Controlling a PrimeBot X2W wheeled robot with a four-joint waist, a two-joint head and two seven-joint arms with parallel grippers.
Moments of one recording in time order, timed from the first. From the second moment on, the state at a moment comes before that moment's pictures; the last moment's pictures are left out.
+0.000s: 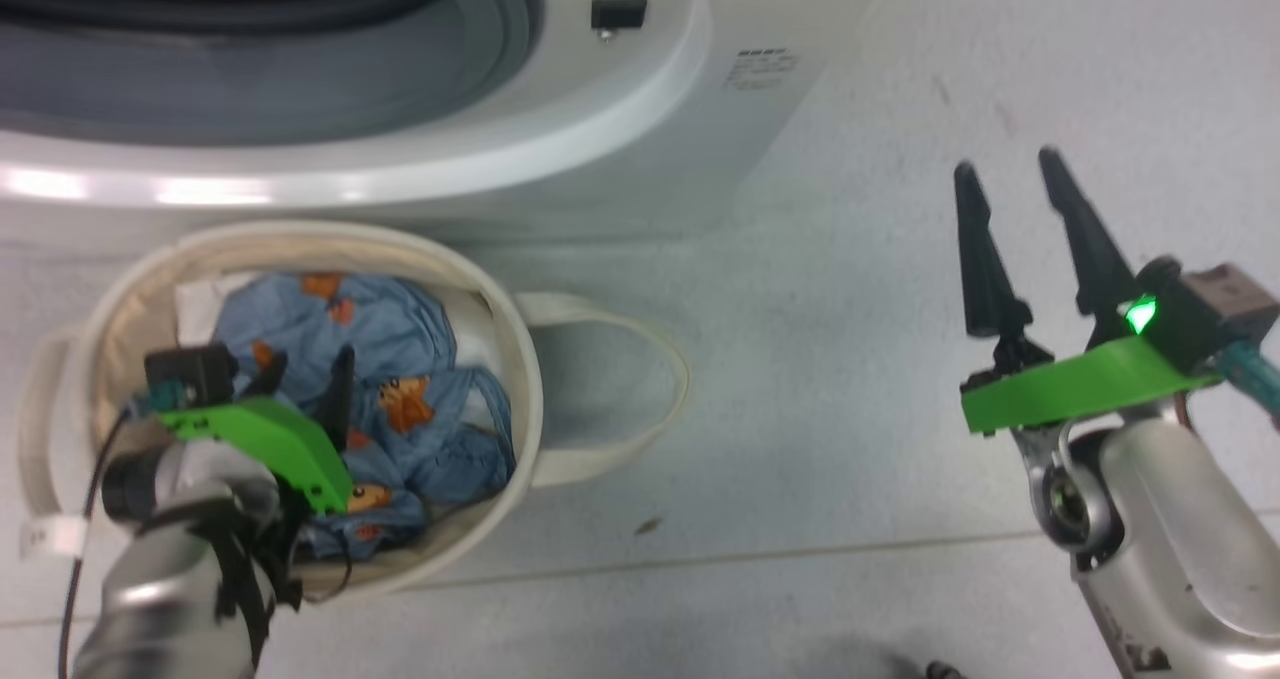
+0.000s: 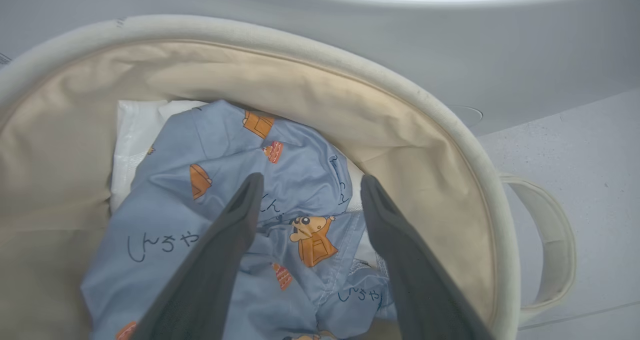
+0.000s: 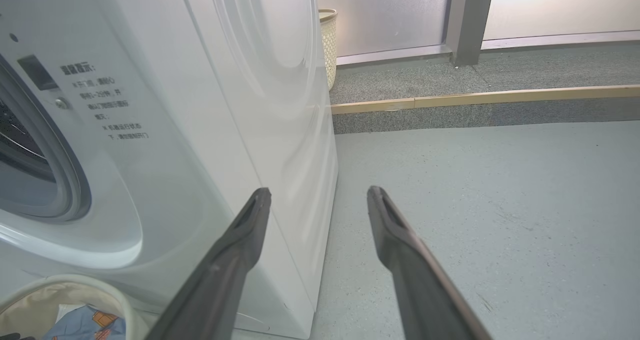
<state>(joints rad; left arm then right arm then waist) -0.79 0.18 -0.31 1.26 -0.53 -0.13 -0.21 -0.41 -0.26 0.28 0.14 0.42 0.13 -0.25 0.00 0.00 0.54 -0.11</state>
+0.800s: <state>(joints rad) -0.87 0.24 -0.54 1.29 -0.36 -0.12 0.10 -0.44 -0.25 0.21 0.03 0.37 0.13 -0.23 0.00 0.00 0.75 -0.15</state>
